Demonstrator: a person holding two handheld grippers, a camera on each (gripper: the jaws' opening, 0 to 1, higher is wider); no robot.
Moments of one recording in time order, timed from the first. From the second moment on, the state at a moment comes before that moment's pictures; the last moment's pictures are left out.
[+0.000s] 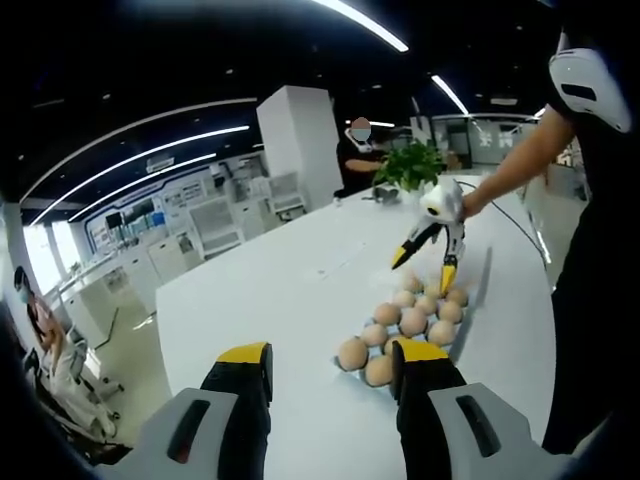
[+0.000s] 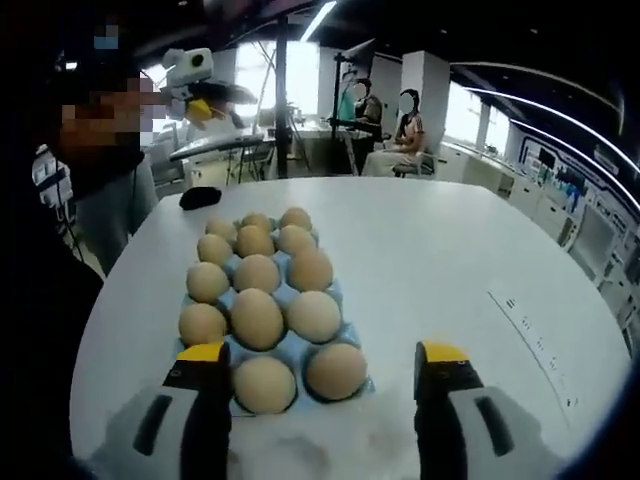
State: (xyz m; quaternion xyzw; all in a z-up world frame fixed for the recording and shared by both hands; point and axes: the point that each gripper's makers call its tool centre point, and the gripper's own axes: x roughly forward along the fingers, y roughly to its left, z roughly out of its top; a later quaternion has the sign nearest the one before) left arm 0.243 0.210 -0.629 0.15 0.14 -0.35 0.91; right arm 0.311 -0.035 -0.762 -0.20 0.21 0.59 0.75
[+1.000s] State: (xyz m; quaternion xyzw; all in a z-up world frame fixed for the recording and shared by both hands) left arm 0.242 0.214 -0.631 0.15 0.14 -0.35 0.91; right arm 0.322 -0.045 -0.740 -0.16 0.17 0.56 0.80
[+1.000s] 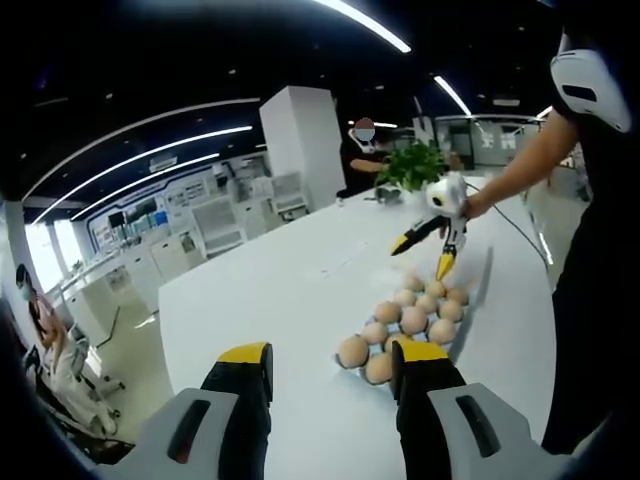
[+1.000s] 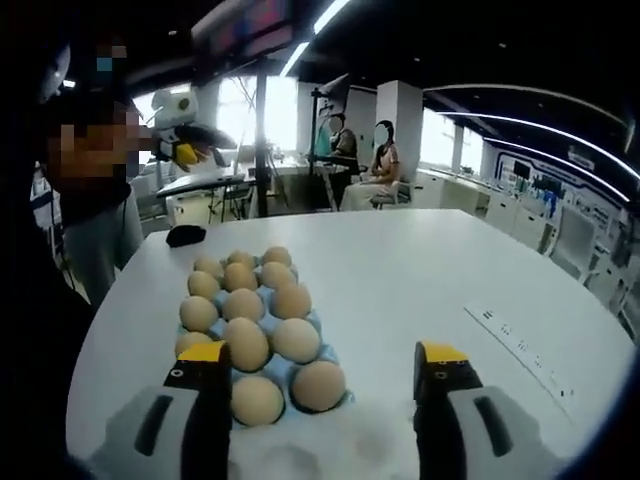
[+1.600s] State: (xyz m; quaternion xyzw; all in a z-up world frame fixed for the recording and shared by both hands) left arm 0.240 0.218 -0.629 0.15 0.14 -0.34 0.92; right arm 0.322 -0.072 -0.702 -0.12 0.11 0.51 0.84
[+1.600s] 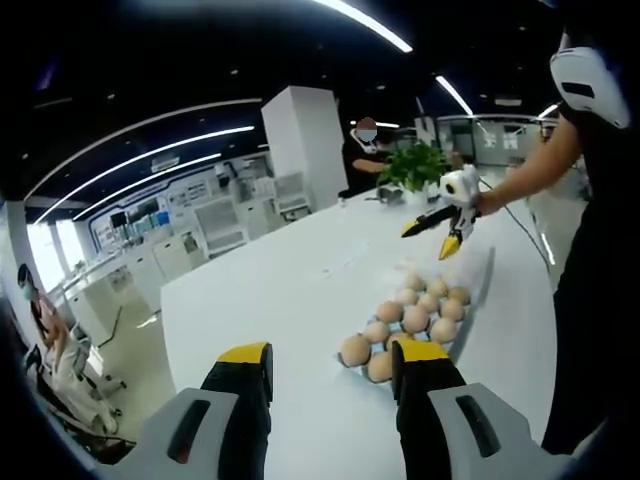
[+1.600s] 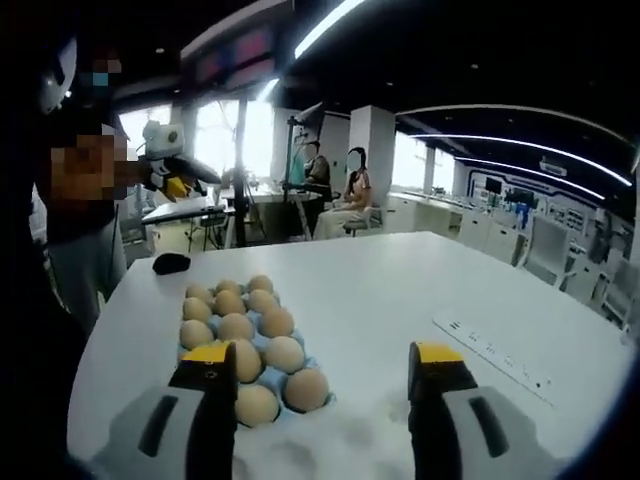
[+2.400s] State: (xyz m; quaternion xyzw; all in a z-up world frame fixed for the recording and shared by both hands) left arm 0.236 0.216 -0.628 0.15 0.14 -0.34 0.92; right arm 0.303 -0.126 -0.656 -0.07 0.05 0.43 0.90
